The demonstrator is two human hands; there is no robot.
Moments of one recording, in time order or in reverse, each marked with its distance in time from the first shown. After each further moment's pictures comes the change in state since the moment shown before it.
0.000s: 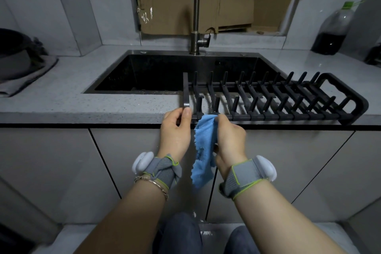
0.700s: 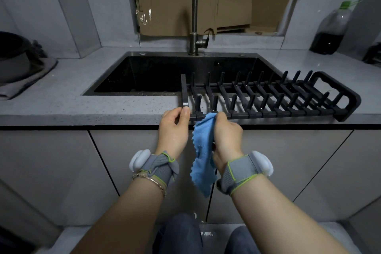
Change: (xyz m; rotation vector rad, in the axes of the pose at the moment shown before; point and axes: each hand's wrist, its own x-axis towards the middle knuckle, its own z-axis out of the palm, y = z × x) left_hand 0.004 0.003 -0.001 -0.020 0.006 -0.001; right_hand 0.009 0.000 0.004 -0.096 0.031 -0.037
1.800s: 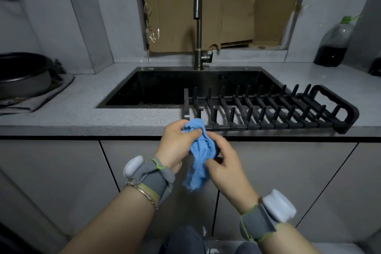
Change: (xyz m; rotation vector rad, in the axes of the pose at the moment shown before) left_hand -0.018 0.040 -0.009 -0.284 -0.190 -0.261; right_hand -0.041 0.008 -0.047 -0.368 -0.514 -0.544
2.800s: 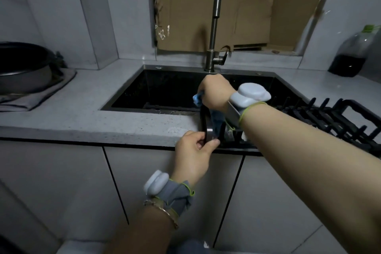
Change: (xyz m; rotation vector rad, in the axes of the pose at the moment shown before) left_hand 0.042 -0.029 -0.017 0.395 0.151 0.368; right_hand 0.200 -0.066 0.037 -1.177 -0.264 -0.218
